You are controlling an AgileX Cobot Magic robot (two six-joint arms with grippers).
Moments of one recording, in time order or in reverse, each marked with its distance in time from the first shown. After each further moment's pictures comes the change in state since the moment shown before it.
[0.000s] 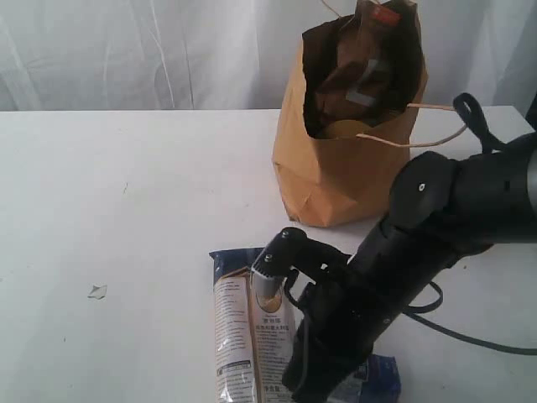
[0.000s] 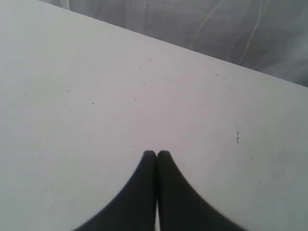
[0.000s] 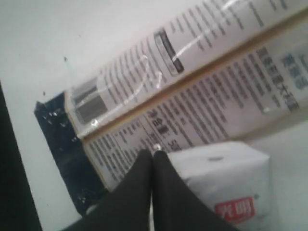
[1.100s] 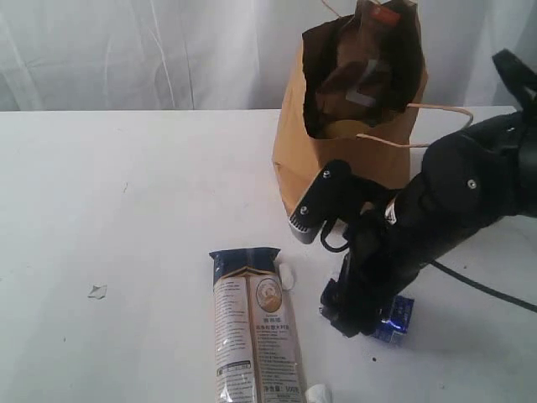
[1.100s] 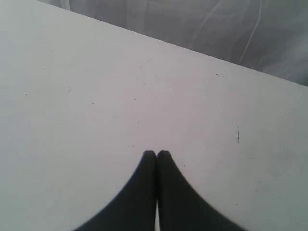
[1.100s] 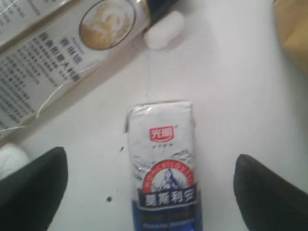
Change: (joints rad) left arm 0.000 0.000 0.000 0.000 0.000 0.000; right arm 0.000 -0.157 -0.025 -0.687 -0.227 0.548
